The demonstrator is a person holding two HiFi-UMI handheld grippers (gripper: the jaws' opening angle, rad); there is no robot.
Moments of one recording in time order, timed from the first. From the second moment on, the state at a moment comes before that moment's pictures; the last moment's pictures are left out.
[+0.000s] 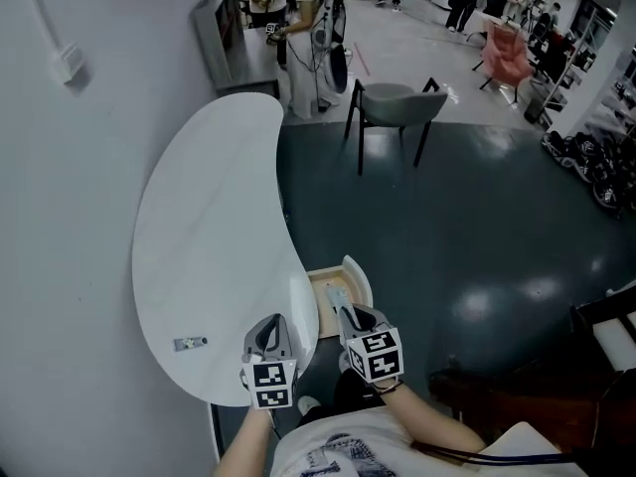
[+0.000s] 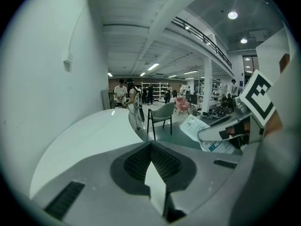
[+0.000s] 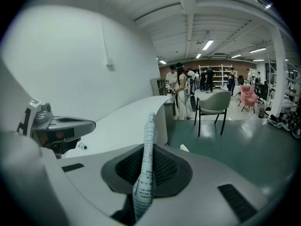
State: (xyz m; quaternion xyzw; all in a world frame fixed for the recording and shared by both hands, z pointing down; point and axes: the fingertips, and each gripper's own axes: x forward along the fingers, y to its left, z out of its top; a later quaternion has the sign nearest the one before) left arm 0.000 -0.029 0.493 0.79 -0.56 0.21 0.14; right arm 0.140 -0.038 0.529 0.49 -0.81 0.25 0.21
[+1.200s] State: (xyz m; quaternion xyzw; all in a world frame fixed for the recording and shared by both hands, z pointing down) left arm 0.061 -0.104 0.562 0.76 -0.57 0.26 0.17; right arm 0.174 -0.107 0.650 0.41 -0.81 0.34 0.25
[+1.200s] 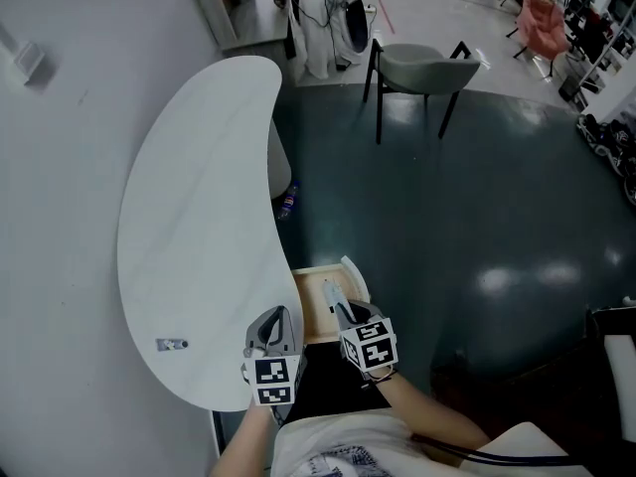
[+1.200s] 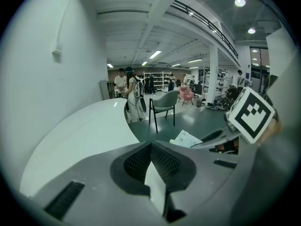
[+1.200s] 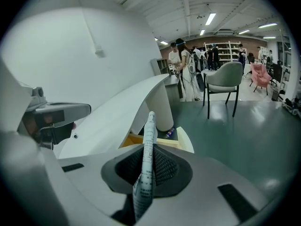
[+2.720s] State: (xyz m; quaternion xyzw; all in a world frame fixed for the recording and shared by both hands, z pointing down) left arm 0.048 -0.186 0.635 0.78 -0.51 0.29 0.22; right arm 0.122 -0.146 0.823 0.41 -0.72 0.39 0.40
